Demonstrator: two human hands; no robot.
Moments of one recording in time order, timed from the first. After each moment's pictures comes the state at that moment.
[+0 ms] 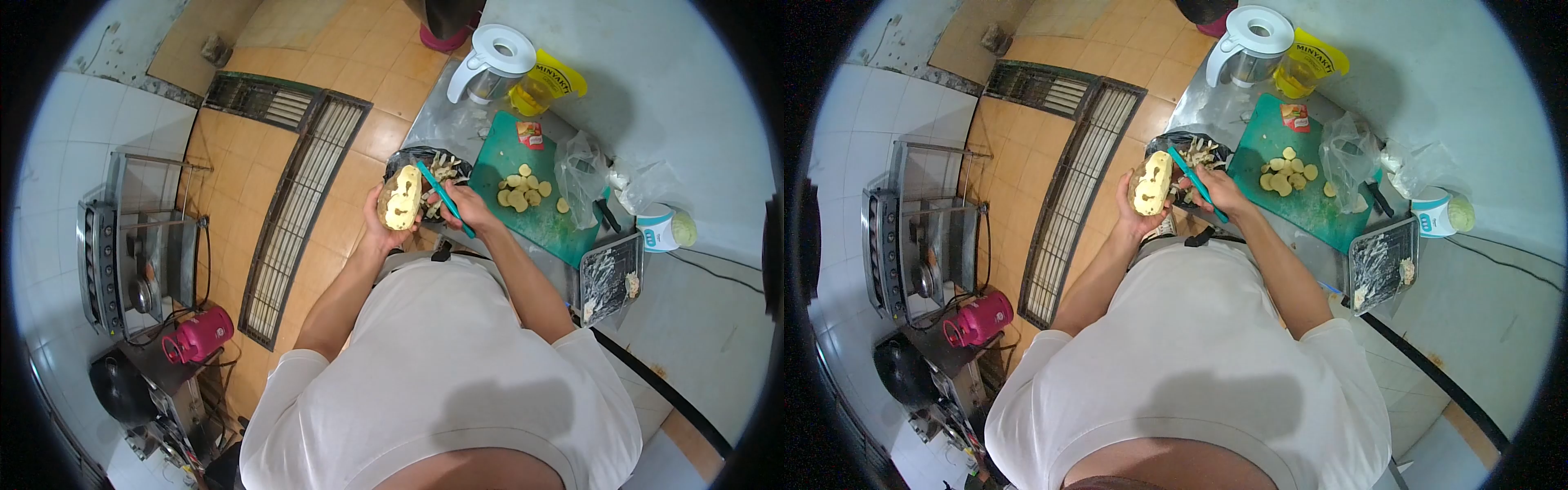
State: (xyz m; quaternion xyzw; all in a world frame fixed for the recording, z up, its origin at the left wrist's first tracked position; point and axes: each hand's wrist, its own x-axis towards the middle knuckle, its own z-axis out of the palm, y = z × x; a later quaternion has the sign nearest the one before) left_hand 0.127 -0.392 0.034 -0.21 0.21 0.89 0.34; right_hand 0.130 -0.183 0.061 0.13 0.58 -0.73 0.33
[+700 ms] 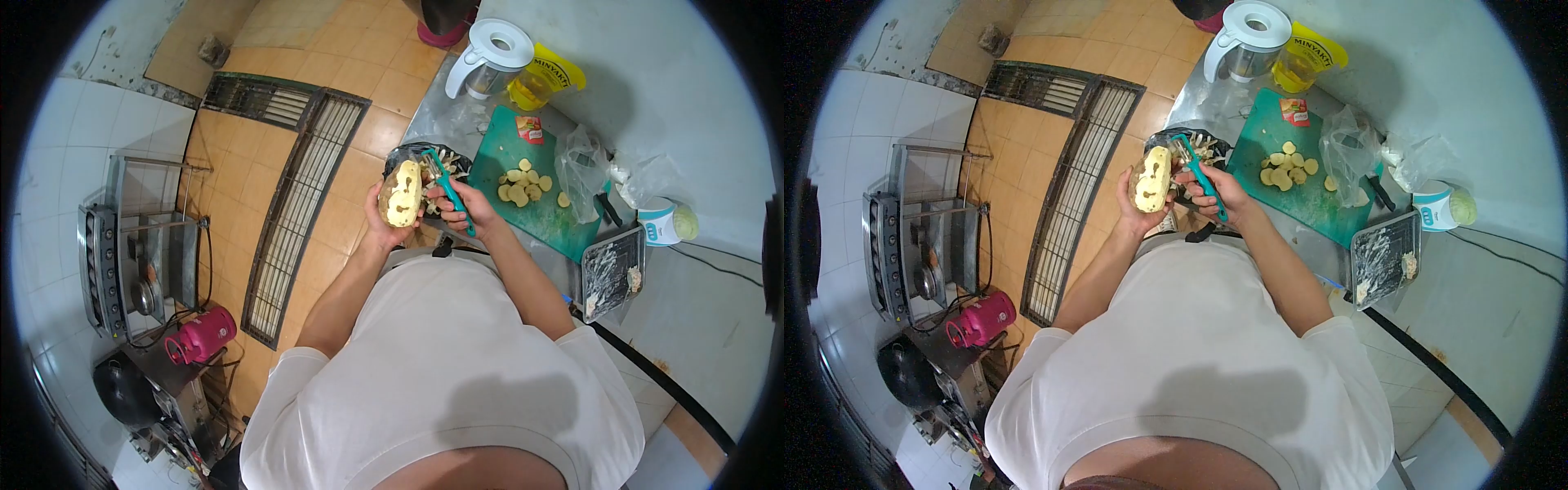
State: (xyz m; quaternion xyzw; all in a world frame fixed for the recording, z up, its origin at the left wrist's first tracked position) left_hand 0.126 -0.387 0.040 -0.19 0.20 0.90 0.34; right_hand 0.135 -0.175 0.063 0.16 0.24 -0.86 0.42
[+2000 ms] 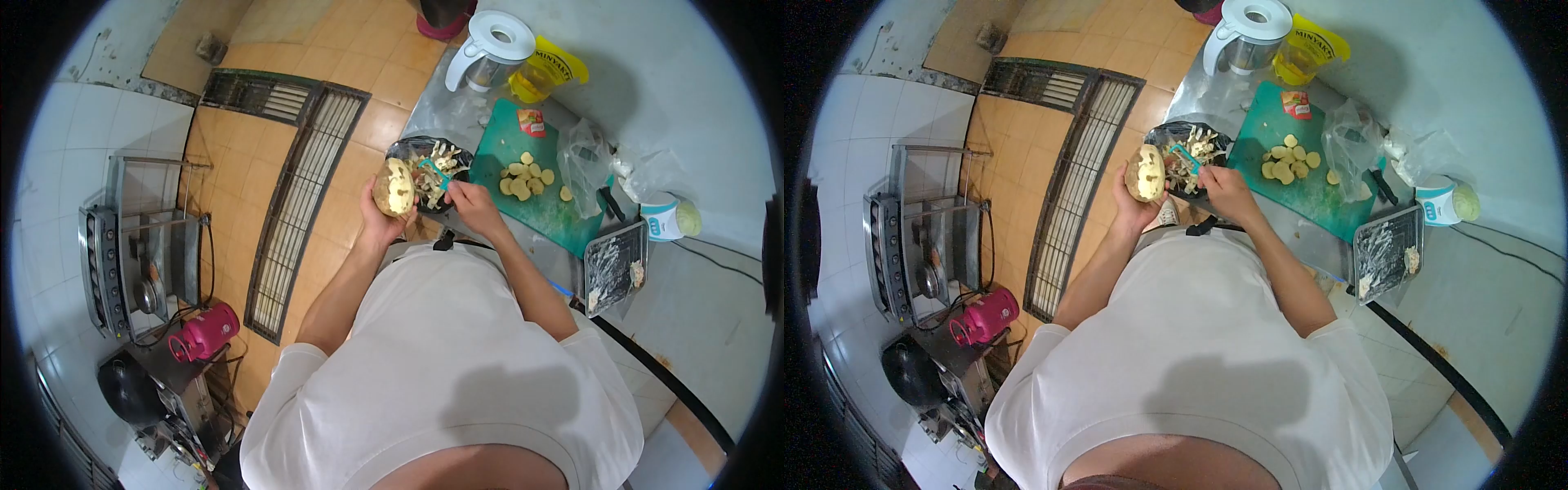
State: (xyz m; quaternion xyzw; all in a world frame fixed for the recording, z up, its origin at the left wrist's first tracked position) left_hand 0.126 -0.391 0.045 -0.25 0.25 0.90 0.27; right_hand 0.148 -0.178 0.064 0.04 0.85 -0.51 0.12
